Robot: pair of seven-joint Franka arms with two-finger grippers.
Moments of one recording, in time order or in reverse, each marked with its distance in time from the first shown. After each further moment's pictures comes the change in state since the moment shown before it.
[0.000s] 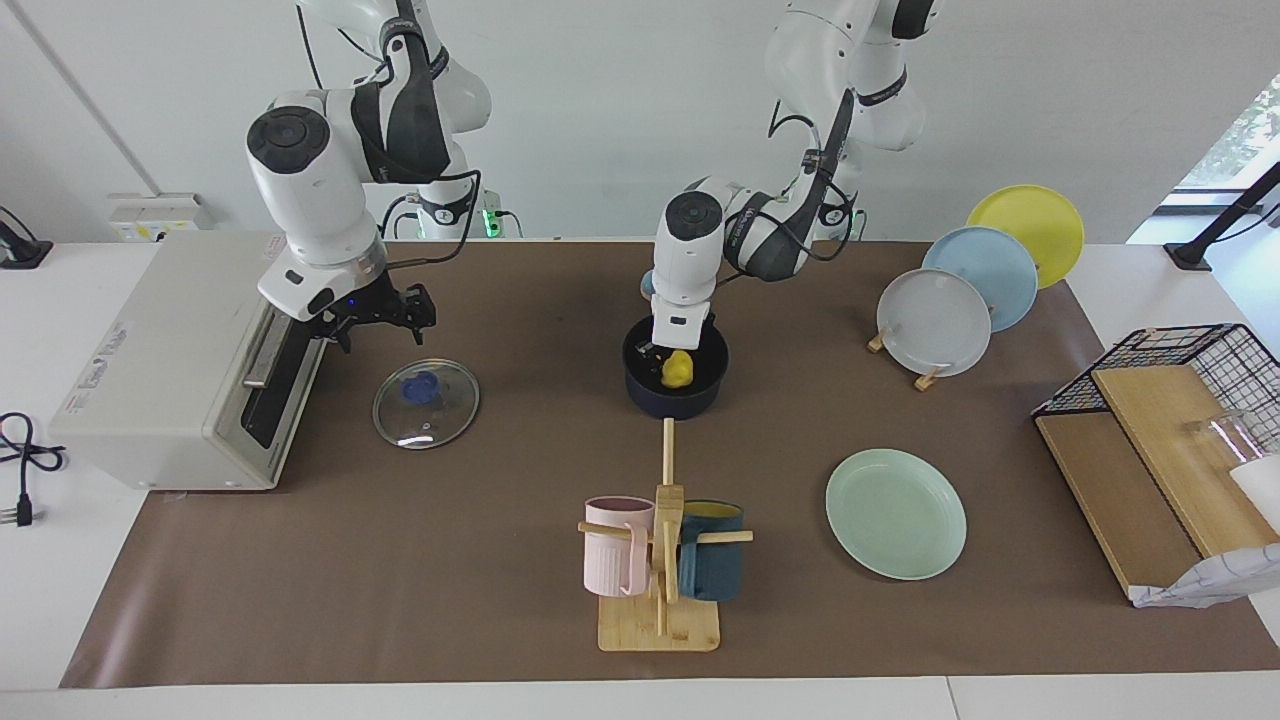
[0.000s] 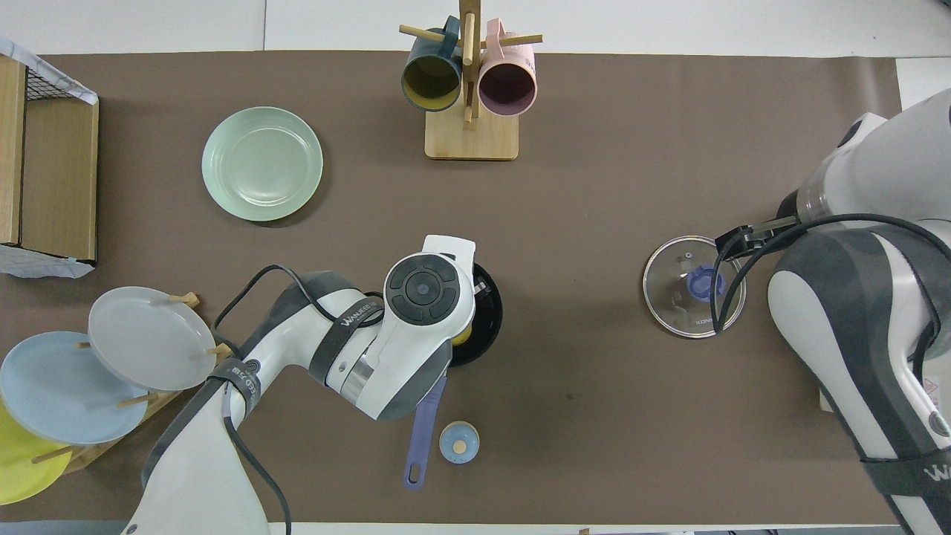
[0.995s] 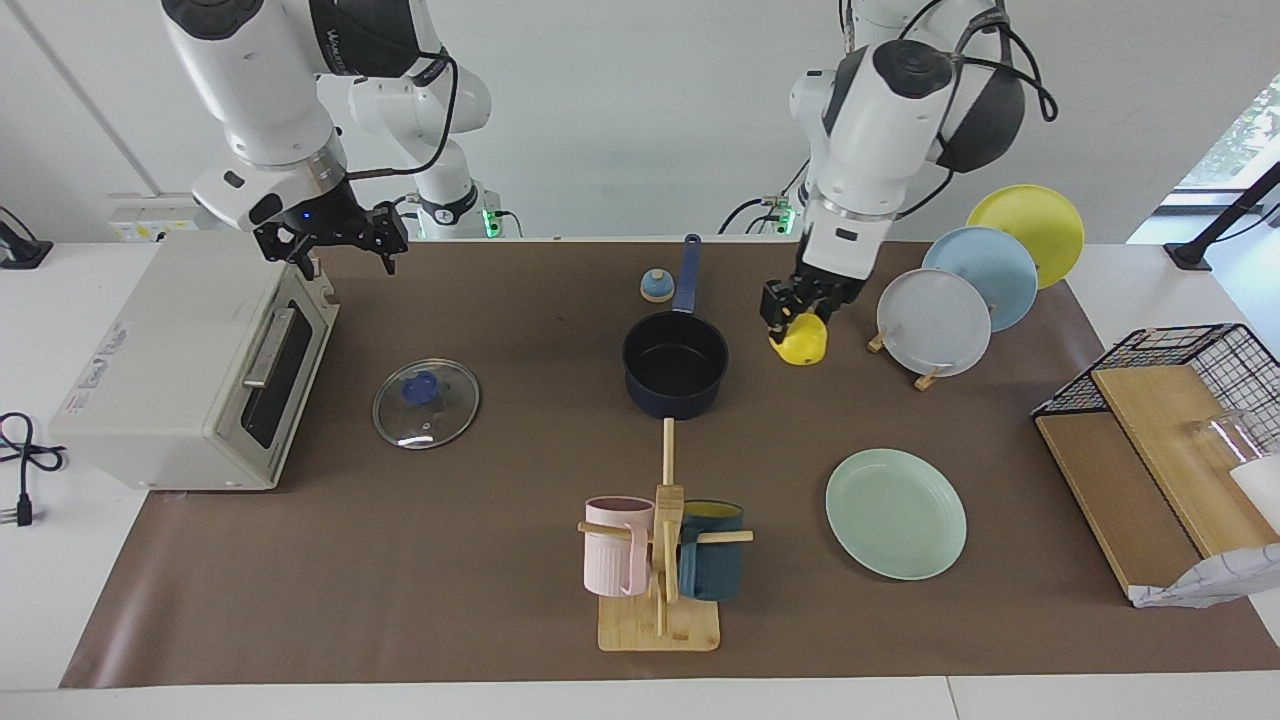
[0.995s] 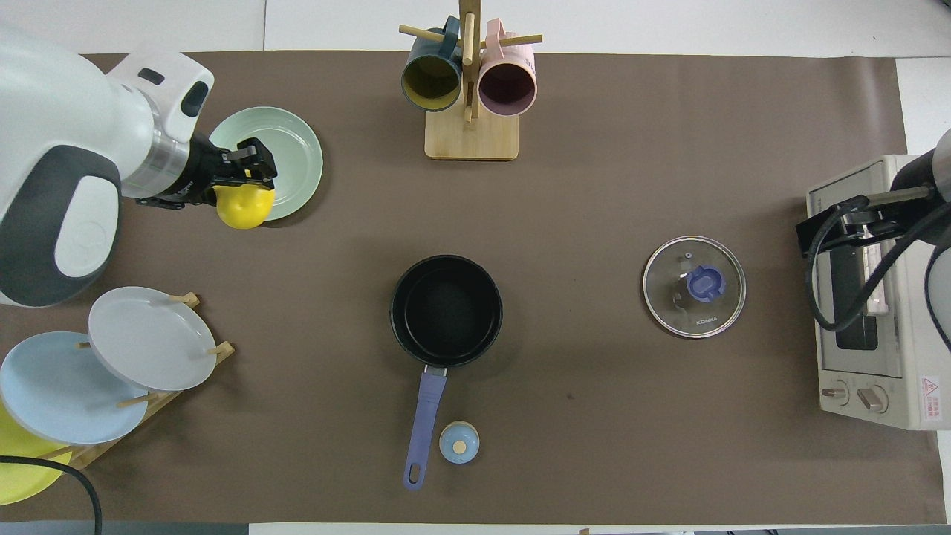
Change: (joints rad) left arm 0.477 -0.116 0.032 0.351 -0.005 -0.370 0.828; right arm -0.013 0.015 -0.008 0.366 0.000 -0.387 0.020
